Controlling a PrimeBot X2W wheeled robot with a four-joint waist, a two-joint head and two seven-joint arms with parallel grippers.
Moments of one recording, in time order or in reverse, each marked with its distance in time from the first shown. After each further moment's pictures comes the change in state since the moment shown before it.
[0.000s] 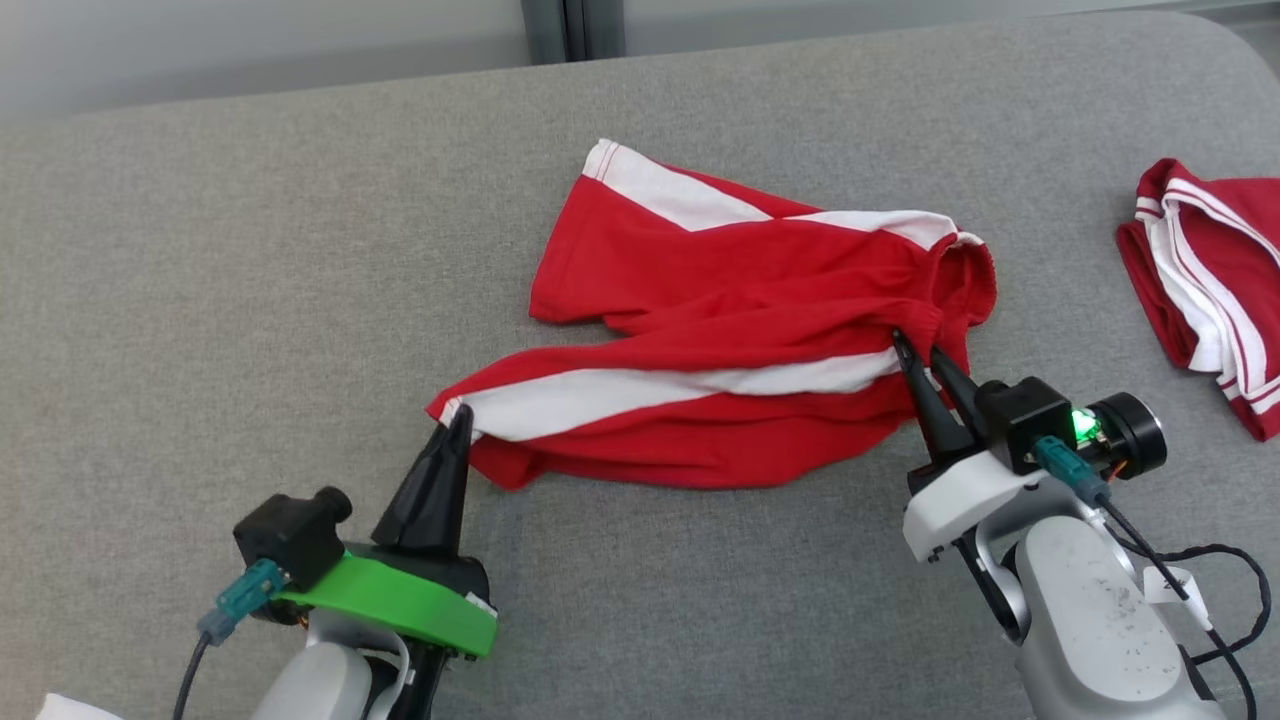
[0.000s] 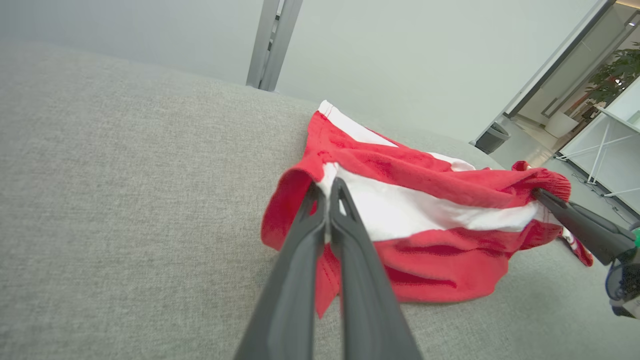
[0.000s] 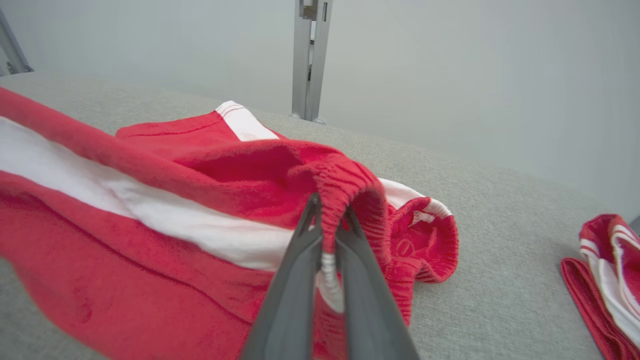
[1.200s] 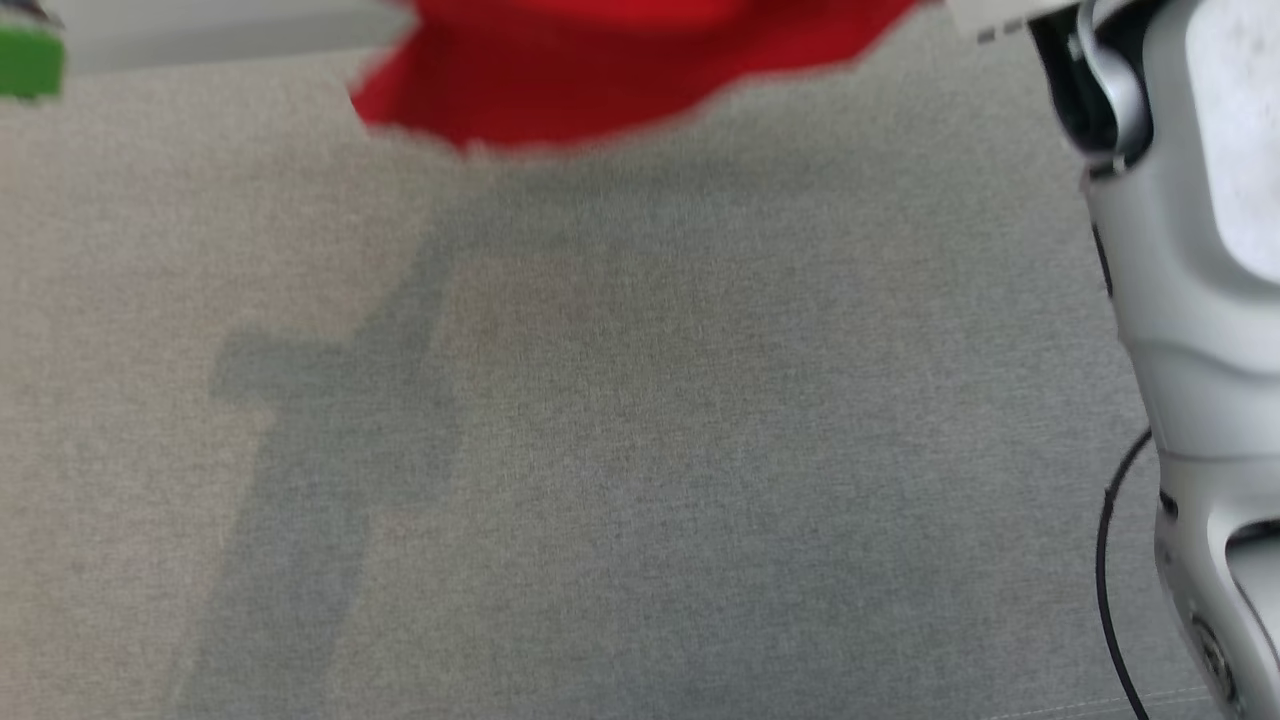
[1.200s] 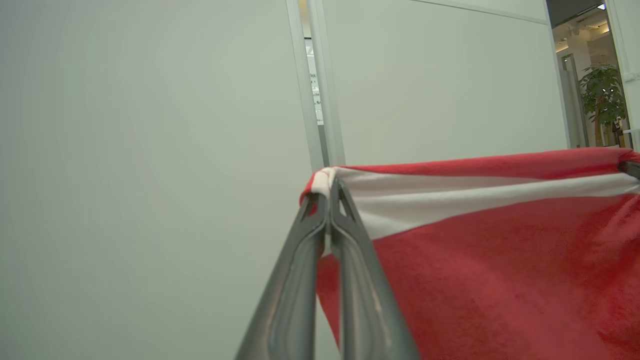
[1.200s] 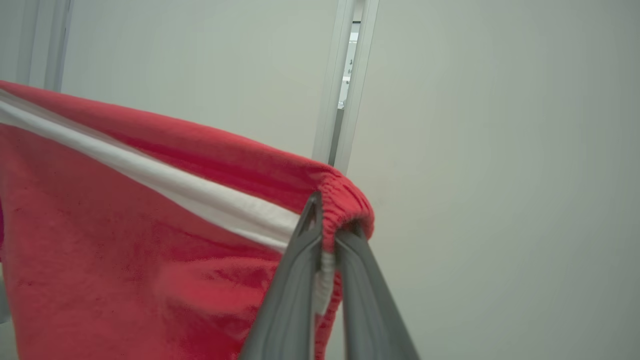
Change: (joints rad) left arm -0.836 0.393 0.014 -0.007 -0.050 0.000 0.003; right arm -0.735 -0.082 0.105 -0.103 0.278 0.000 0.128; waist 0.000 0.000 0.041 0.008
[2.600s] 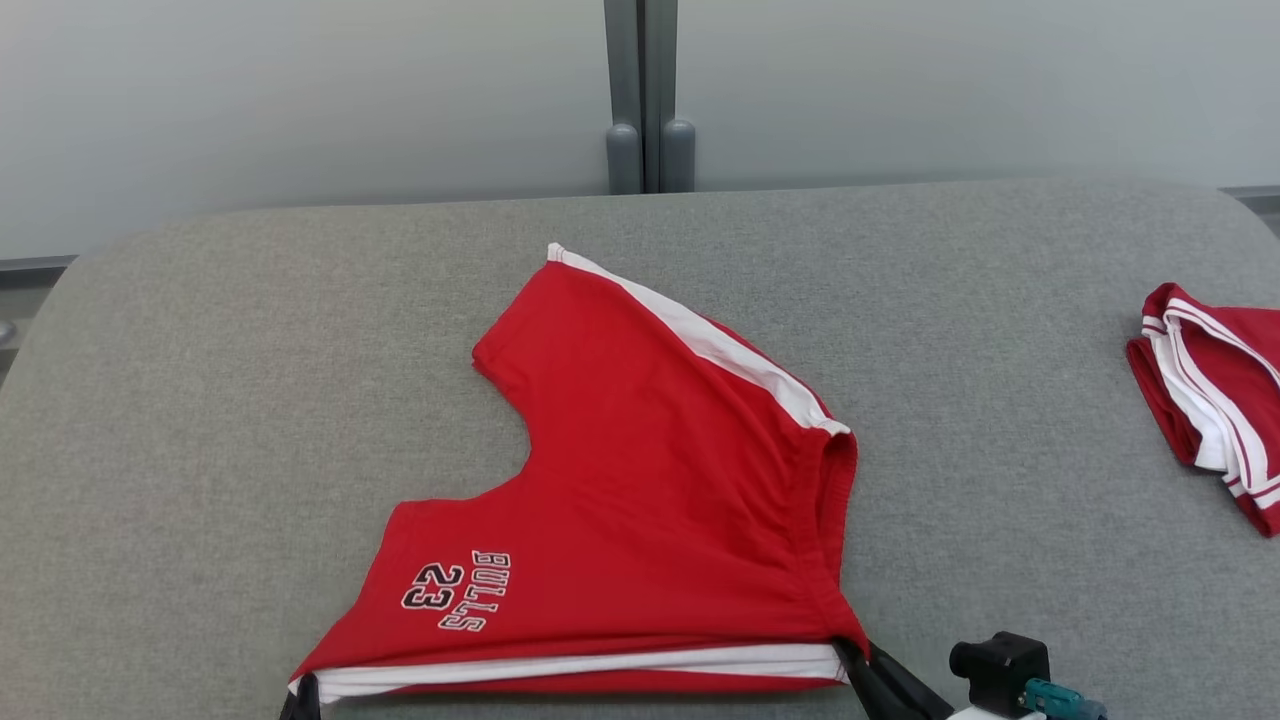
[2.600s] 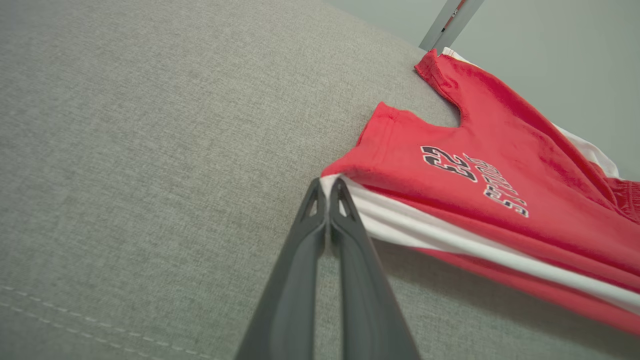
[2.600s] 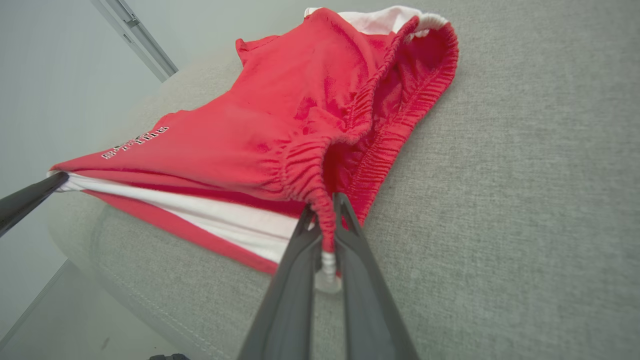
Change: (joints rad) left arm 1.204 -0.465 0.348 0.137 0.126 -0.001 0.000; right arm 1.087 -0.040 0.256 0.067 0.316 0.001 -0.128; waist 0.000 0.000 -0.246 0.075
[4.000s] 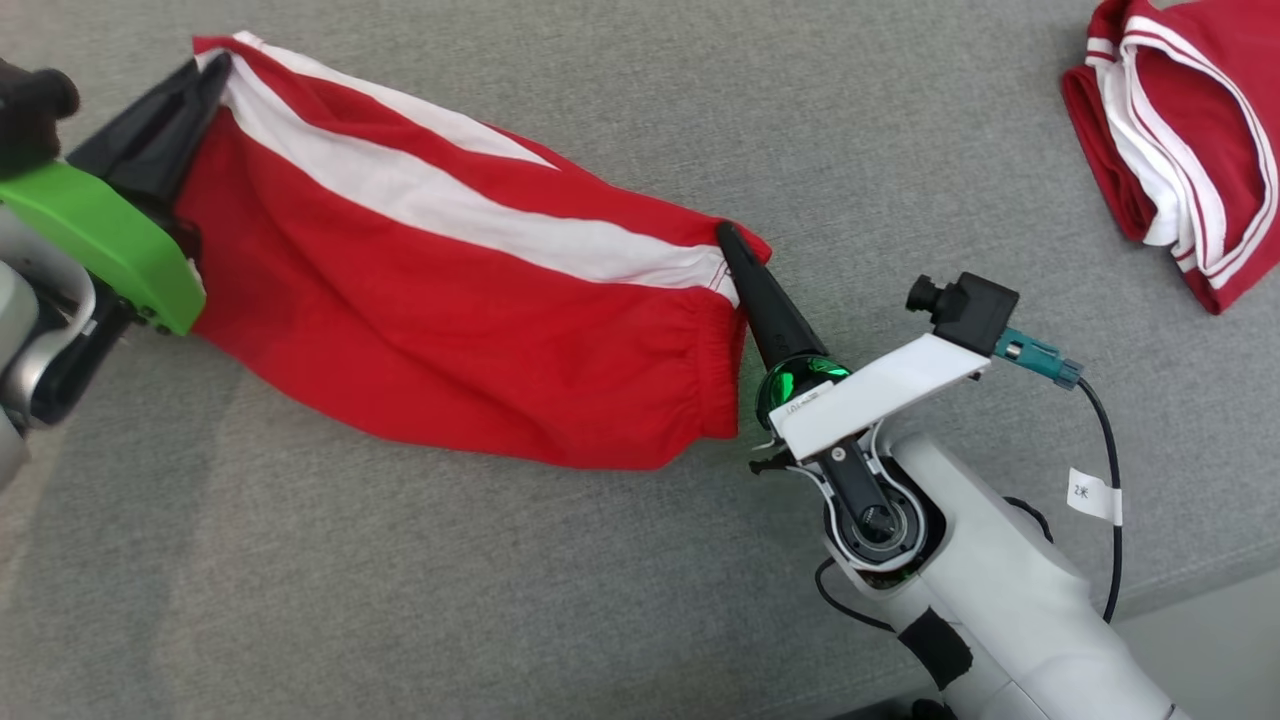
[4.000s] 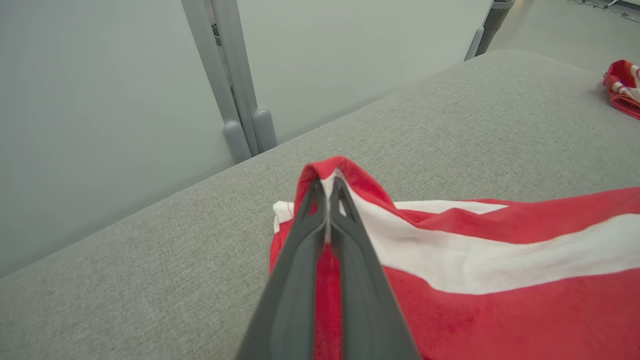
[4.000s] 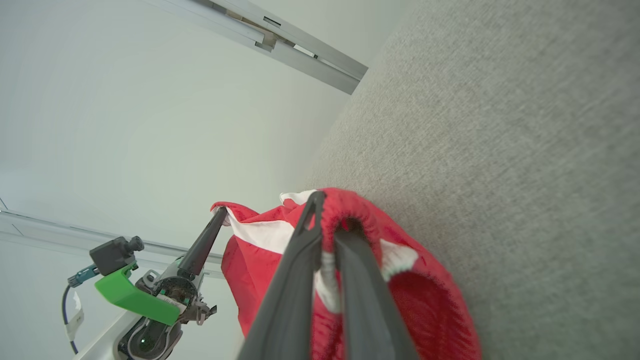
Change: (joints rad) left arm -1.313 0.651 -1.124 0.082 -0.510 0.001 0.013; right arm -0.573 0.129 0.103 -0.048 0.792 -0.001 0.001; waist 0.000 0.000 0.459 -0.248
